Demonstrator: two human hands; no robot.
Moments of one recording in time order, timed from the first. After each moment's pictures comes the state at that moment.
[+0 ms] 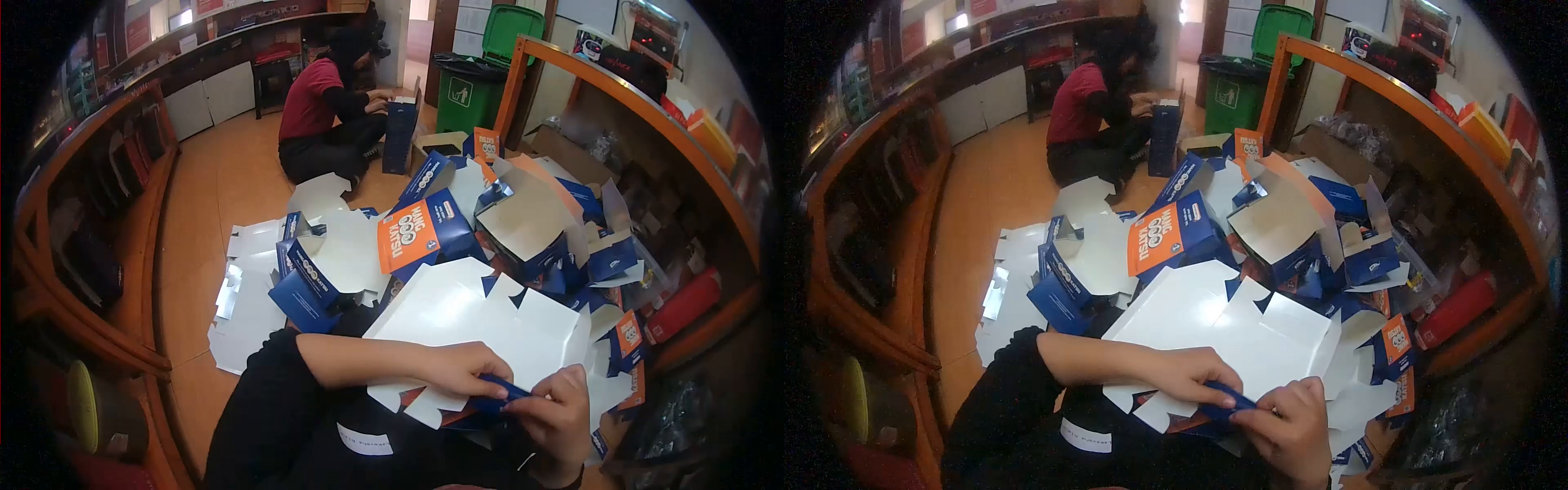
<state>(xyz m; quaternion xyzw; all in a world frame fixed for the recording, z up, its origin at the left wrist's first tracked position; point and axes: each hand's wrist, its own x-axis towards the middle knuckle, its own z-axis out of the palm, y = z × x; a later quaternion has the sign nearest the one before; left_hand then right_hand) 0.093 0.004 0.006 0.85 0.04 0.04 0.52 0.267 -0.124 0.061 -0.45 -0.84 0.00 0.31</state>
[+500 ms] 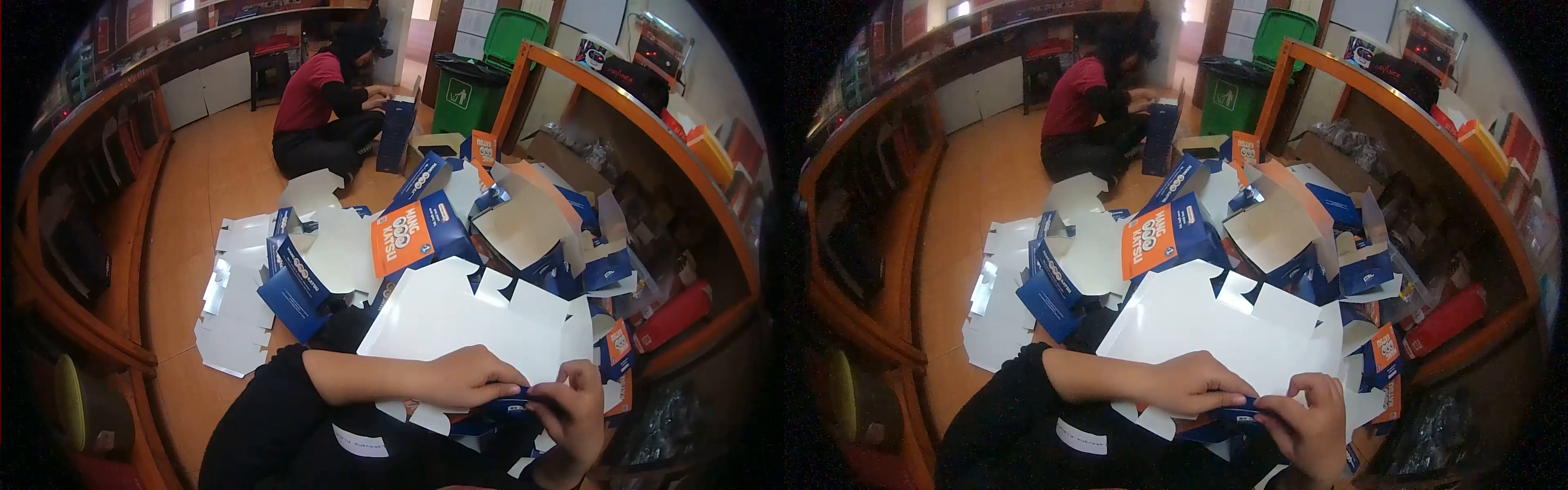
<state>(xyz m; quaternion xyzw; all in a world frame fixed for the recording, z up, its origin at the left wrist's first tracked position) 0.096 -0.011 0.011 0.84 0.07 0.22 0.49 0.282 -0.116 0.074 -0.52 -0.82 -0.01 0.25</state>
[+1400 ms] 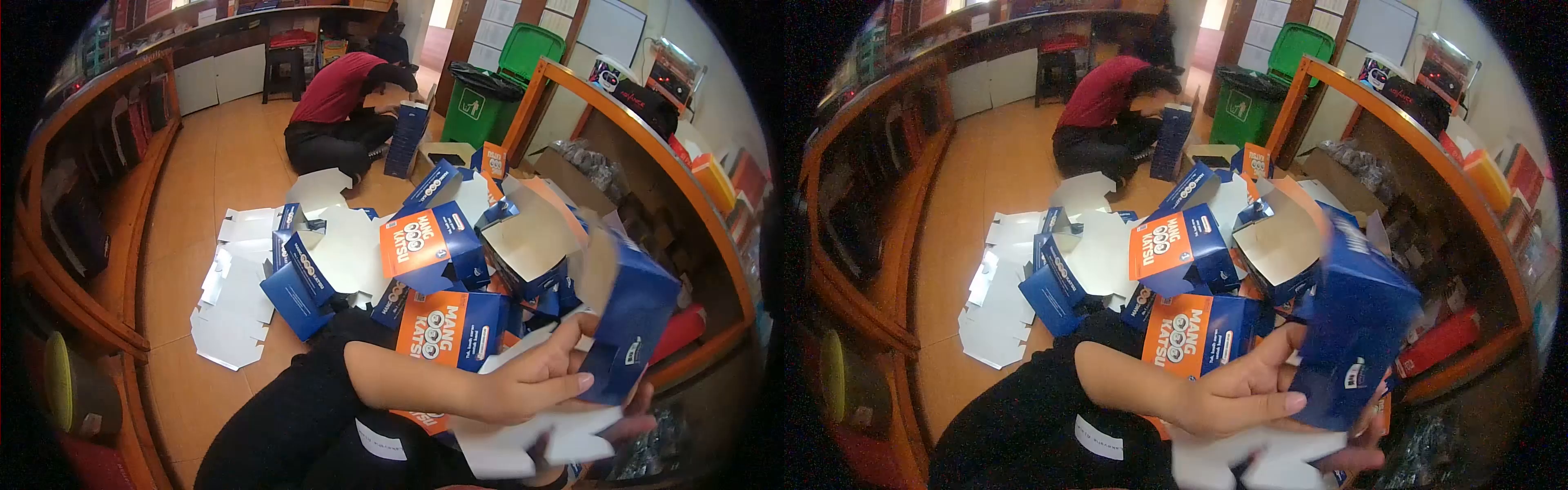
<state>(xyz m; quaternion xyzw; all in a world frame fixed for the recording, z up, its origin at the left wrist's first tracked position) 0.126 -0.043 0.071 0.40 -0.23 0.36 0.81 0.256 -0.056 0.027 -0.35 -0.49 -0.50 0.62</state>
